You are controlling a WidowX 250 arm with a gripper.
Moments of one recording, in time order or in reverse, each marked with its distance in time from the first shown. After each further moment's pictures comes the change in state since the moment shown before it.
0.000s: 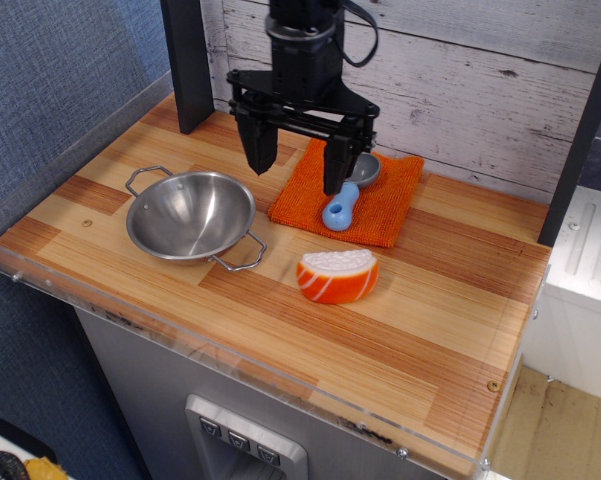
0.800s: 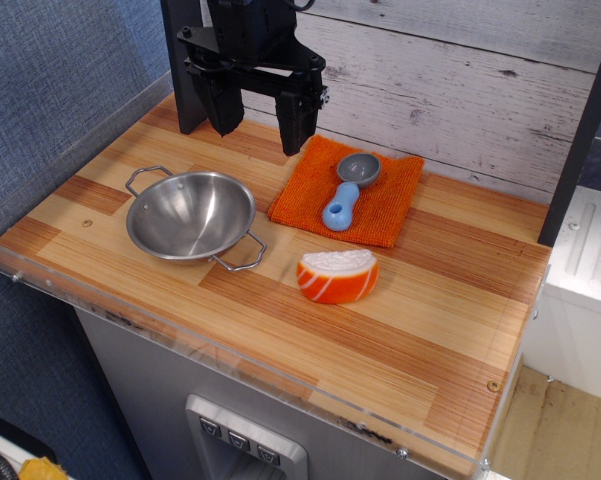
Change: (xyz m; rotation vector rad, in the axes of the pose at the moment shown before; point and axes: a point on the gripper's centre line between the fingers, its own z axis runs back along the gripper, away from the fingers) arm -0.004 0.032 0.031 -0.078 -0.114 -0.095
